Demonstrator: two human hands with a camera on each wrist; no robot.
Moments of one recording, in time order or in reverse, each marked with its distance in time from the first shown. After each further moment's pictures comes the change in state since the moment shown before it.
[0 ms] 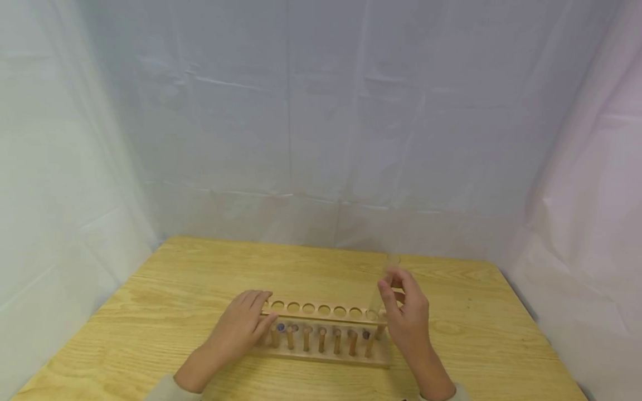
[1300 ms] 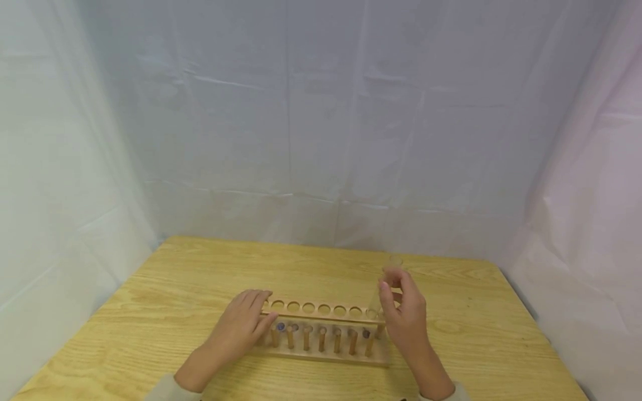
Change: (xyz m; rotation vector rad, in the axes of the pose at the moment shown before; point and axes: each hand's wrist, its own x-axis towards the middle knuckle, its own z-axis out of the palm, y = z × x) left_hand -0.001 -0.001 0.002 0.009 0.017 0.002; right_hand -0.002 0.006 0.004 -0.019 0.000 -0.006
